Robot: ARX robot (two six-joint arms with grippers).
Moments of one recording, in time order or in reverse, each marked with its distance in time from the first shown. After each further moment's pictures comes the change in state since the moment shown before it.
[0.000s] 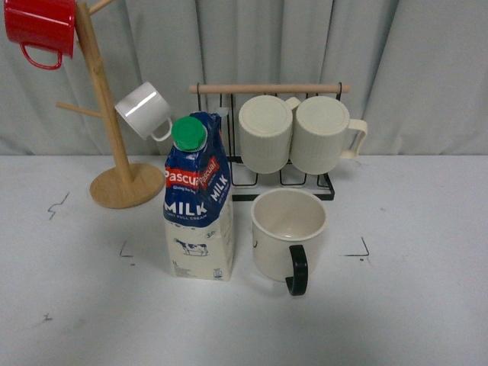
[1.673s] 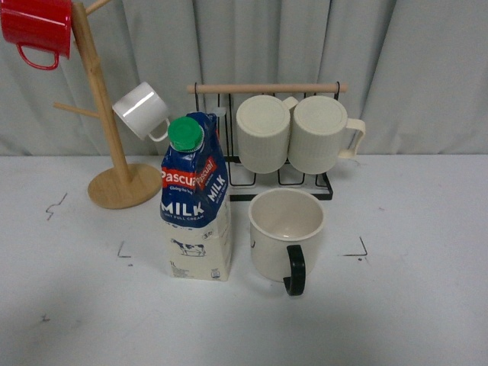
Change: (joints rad) left arm 0.318 -0.778 -0.354 -0.440 0.347 0.017; right arm 0.000 0.000 0.000 -0.001 0.000 0.000
